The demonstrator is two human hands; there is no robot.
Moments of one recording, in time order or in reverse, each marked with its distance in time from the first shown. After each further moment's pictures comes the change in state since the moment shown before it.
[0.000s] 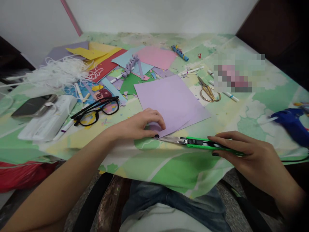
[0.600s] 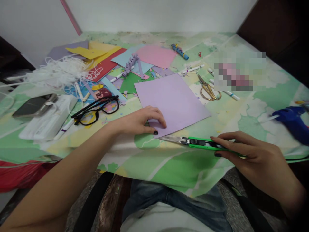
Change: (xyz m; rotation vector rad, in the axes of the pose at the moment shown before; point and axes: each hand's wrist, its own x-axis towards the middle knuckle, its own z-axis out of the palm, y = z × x) left_hand 0.005 -0.008 -0.005 0.018 -0.052 0.002; right_hand -0.008 0.000 -0.002 -0.041 0.028 -0.049
